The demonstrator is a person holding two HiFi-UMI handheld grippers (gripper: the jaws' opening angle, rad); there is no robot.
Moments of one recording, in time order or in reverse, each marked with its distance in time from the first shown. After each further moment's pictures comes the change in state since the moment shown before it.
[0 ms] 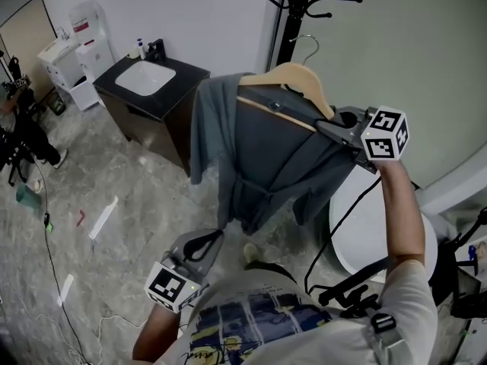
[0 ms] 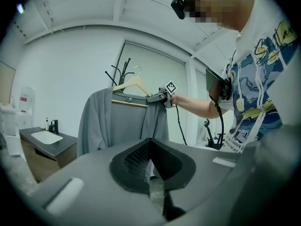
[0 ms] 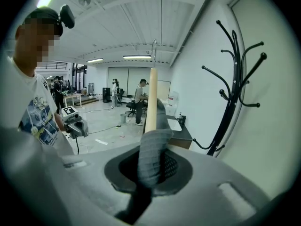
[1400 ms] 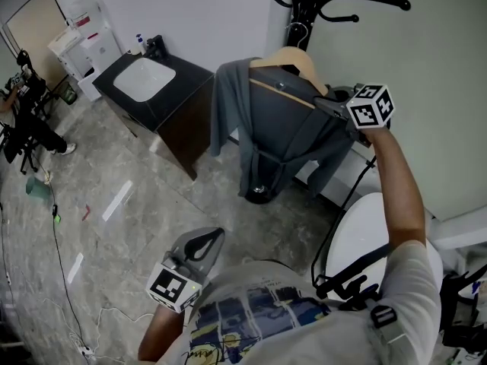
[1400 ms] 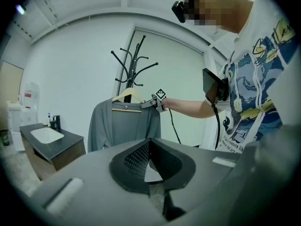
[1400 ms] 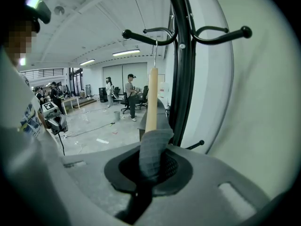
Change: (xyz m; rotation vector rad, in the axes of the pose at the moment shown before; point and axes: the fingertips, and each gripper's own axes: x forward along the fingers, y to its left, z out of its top) left arm 0.182 0.100 0.014 -0.047 0.065 0.147; right arm 0.126 -0.294 -0.065 0.070 0.056 0.054
